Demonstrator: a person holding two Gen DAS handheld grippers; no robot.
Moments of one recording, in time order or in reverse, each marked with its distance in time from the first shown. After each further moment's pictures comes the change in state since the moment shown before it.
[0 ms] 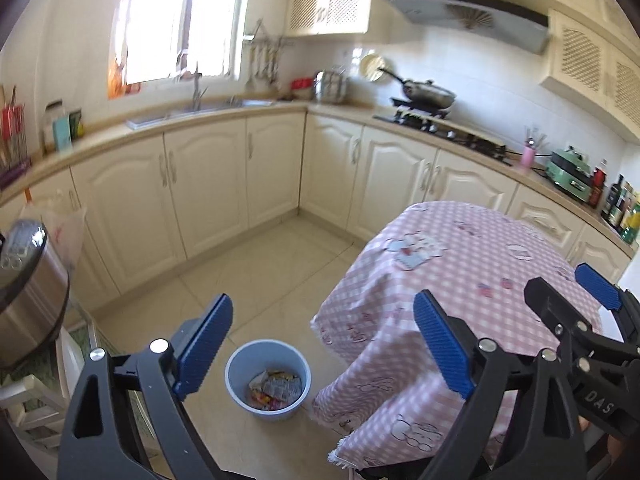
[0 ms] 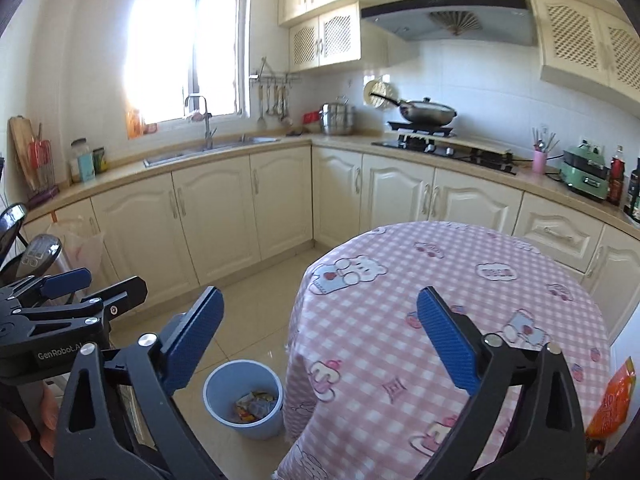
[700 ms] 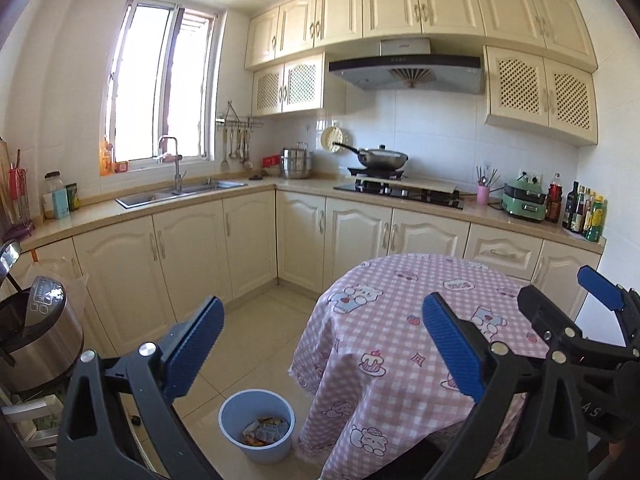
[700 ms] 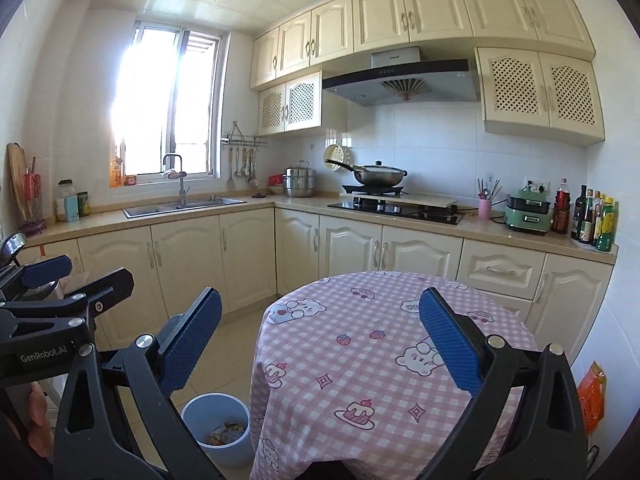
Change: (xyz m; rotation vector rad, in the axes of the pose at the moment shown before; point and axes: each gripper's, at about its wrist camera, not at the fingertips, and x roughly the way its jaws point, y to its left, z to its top) left arm -0.144 -0.069 -0.026 0.092 -0.274 -0.057; right arm -0.137 -0.029 -0.013 0.010 -0.228 -0.134
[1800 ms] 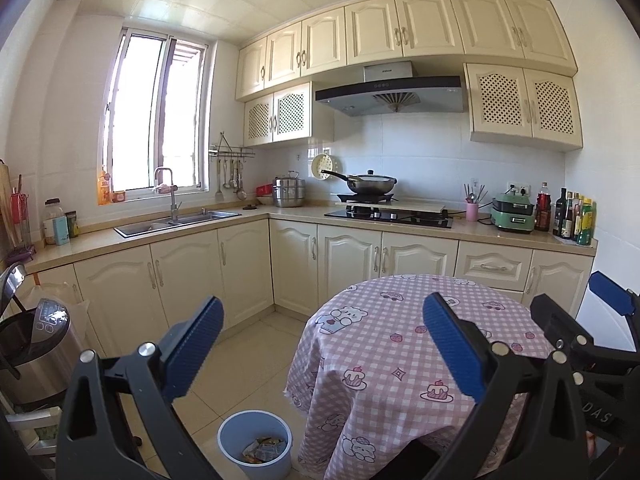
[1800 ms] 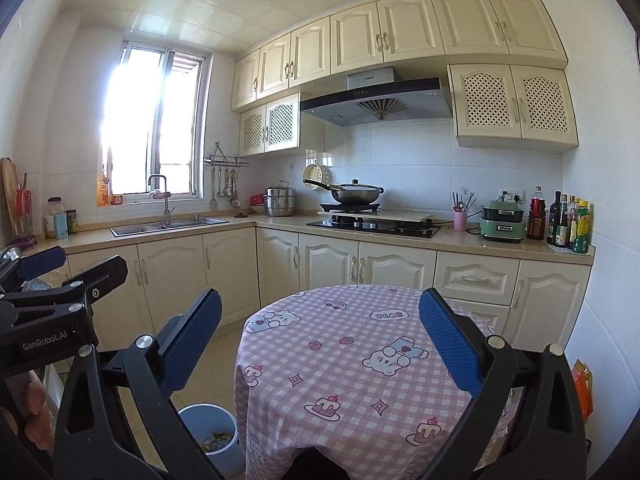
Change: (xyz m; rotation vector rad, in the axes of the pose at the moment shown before) left arm -0.033 -0.022 0.002 0.042 -0.092 -0.011; right arm -0.039 -0.024 -0.010 0.021 -0.058 -0.053
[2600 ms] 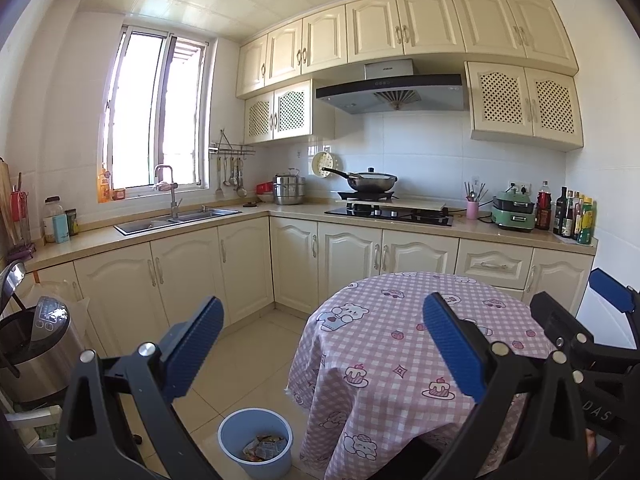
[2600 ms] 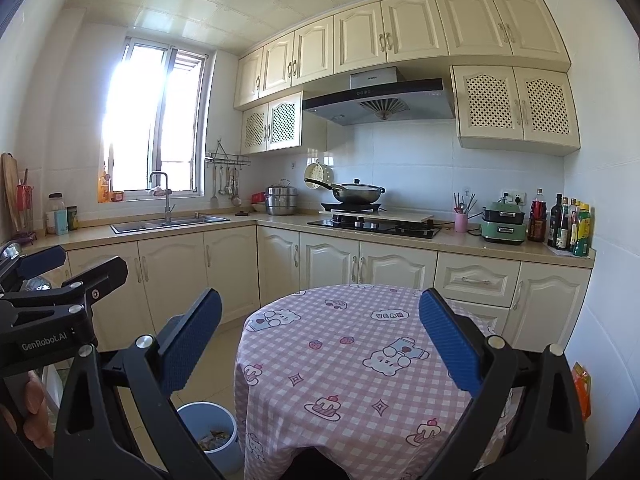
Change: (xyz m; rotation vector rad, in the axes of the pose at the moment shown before) left arm 0.001 0.001 -0.002 0.000 0.008 -0.003; right arm 0.001 0.004 0.000 -0.012 0.001 0.001
